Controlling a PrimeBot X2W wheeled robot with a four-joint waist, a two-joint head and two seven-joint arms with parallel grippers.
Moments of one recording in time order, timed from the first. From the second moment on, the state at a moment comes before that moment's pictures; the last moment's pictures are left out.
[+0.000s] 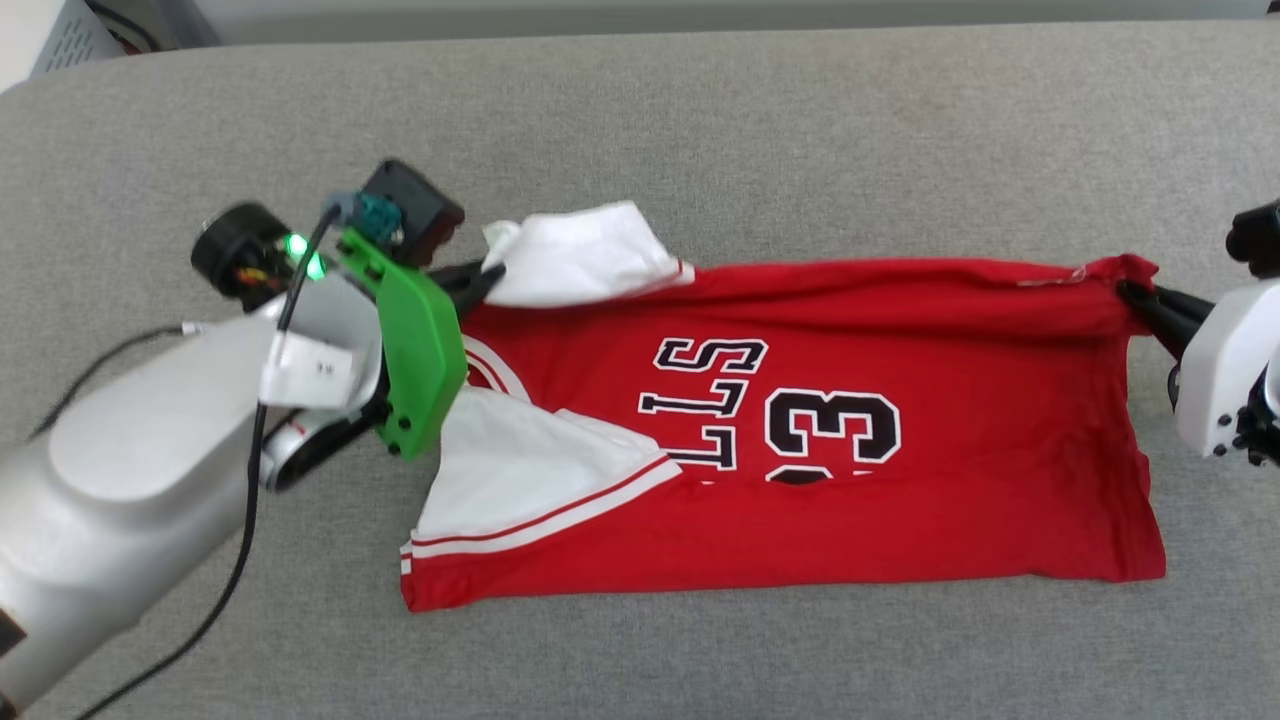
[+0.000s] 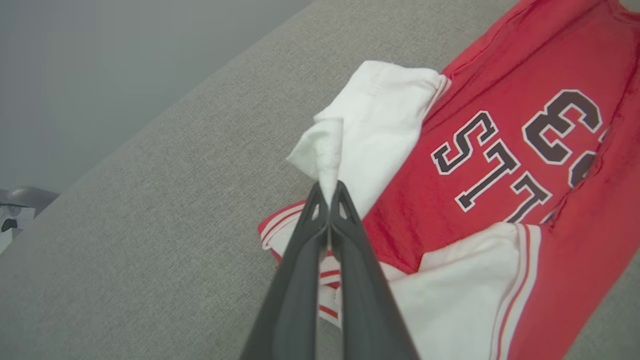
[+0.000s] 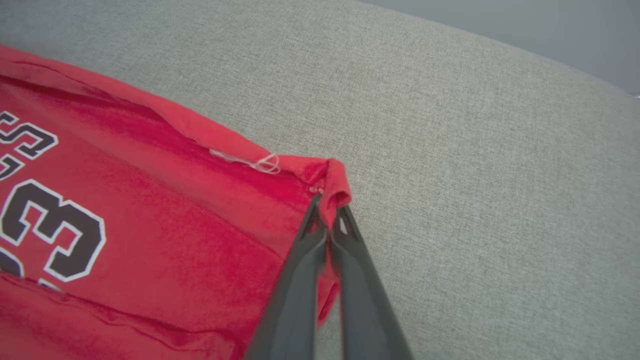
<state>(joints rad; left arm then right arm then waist) -1.09 0.73 -1.28 0.22 -1.00 -0.04 0.19 -0.75 -0.77 0.83 0.47 0.95 0.13 0.15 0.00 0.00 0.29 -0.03</state>
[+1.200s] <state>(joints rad) -0.67 0.77 -1.28 0.20 -1.09 0.07 0.06 -0.32 -0.77 0.71 0.34 0.99 0.13 0.00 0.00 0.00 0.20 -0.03</state>
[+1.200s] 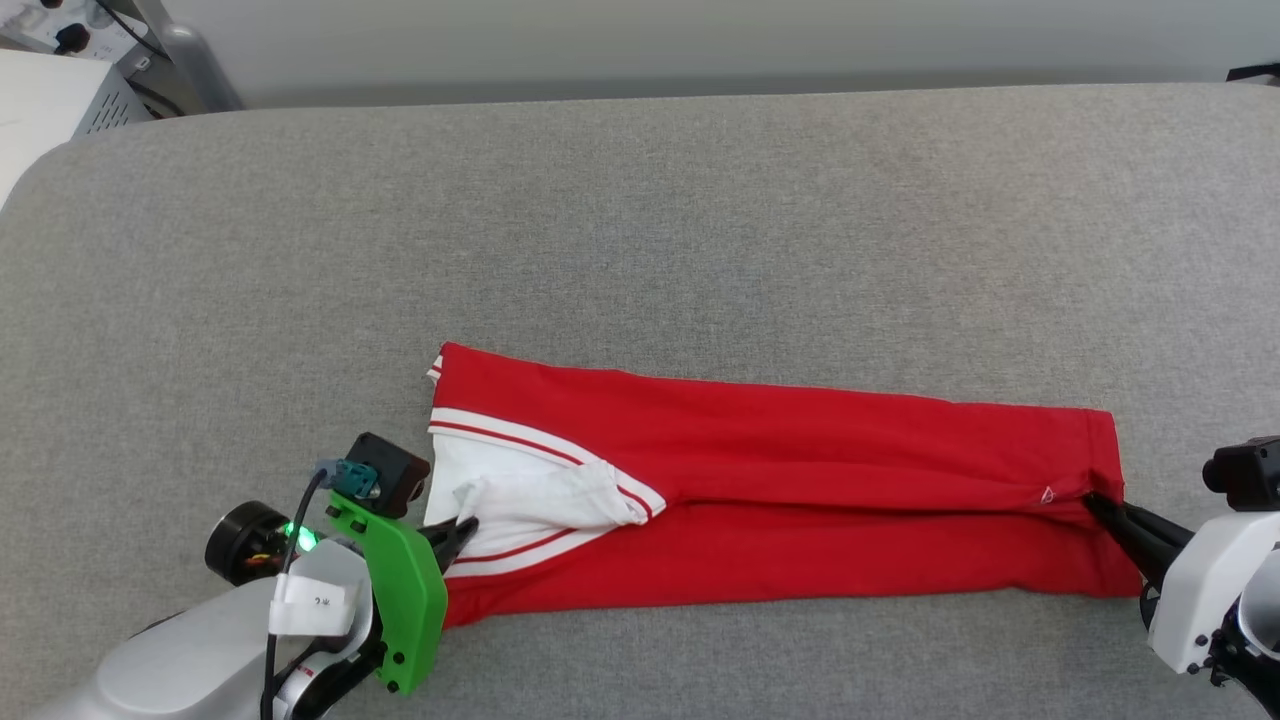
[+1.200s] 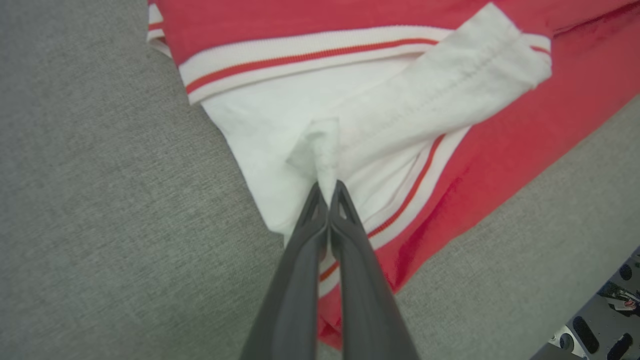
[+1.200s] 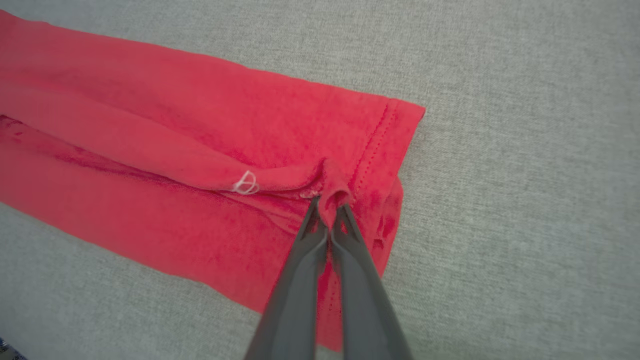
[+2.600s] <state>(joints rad) -0.30 0.51 -0.58 0.09 -0.51 0.47 -0.26 -0.33 -0.75 0.50 0.41 1.18 0.13 0.45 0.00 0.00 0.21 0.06</state>
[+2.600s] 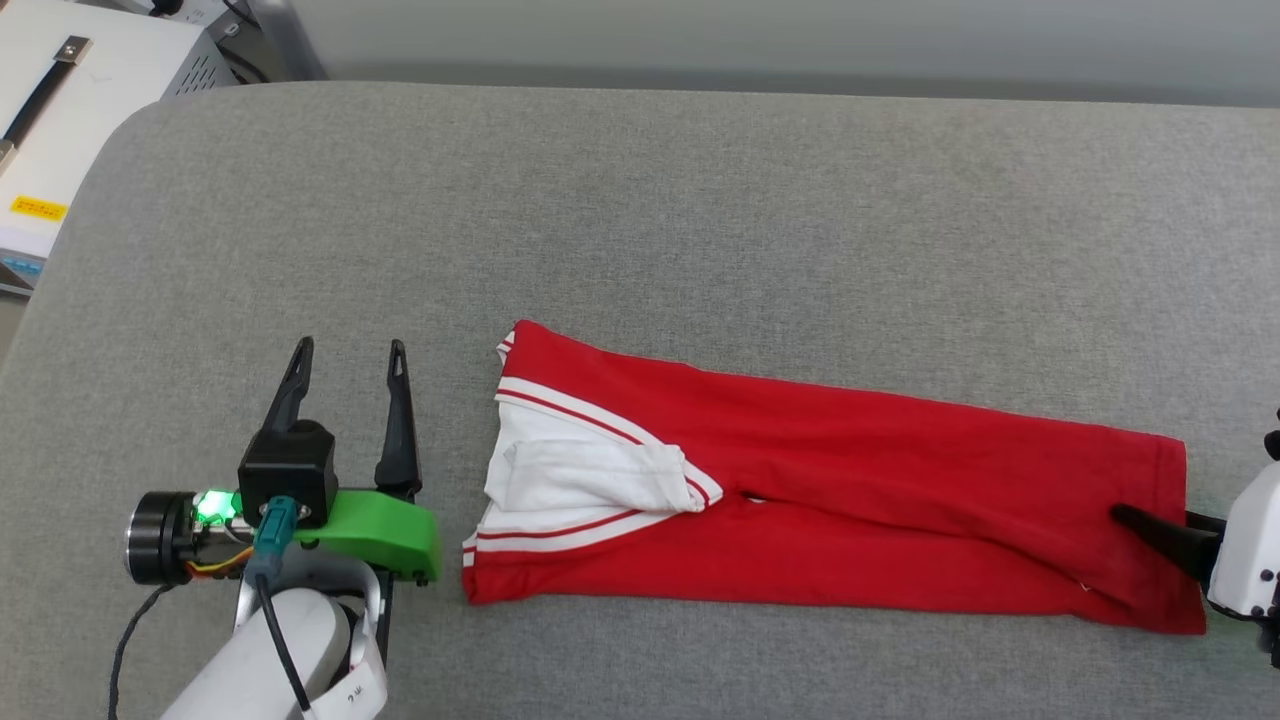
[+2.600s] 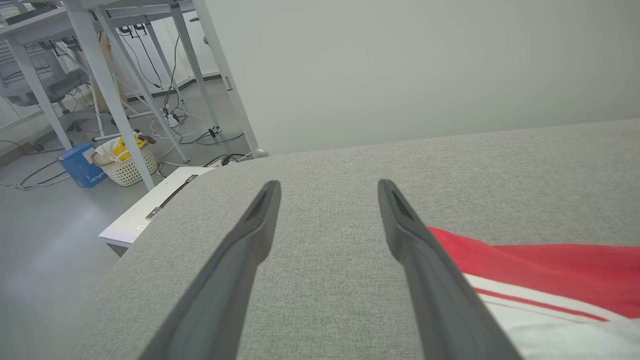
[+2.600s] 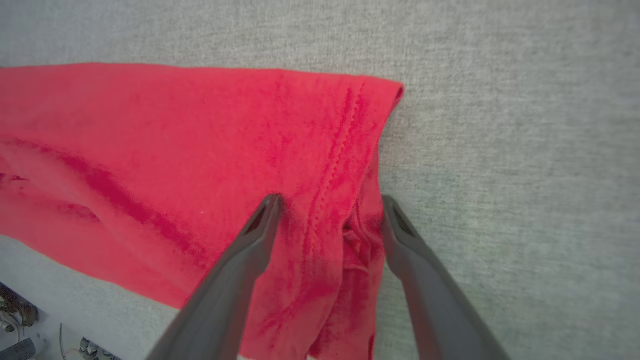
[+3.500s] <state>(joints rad) -0.02 0.16 -0.17 0.02 -0.12 0.23 -0.26 -0.37 -0.73 0.60 0.50 1.15 0.13 0.33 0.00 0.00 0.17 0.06</state>
